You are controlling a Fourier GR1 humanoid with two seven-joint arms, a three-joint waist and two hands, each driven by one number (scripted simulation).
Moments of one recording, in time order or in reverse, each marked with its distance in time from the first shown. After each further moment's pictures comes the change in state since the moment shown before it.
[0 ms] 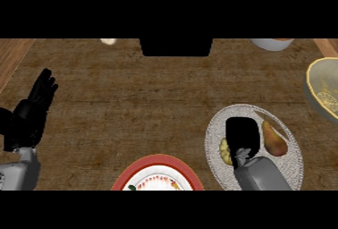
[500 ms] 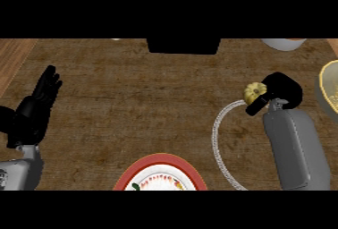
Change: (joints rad) left arm -0.019 -0.006 -0.017 -0.012 0.000 -0.013 -0.003; right arm -0.328 -0.015 -0.529 0.267 -0.153 -0.289 0.111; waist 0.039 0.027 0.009
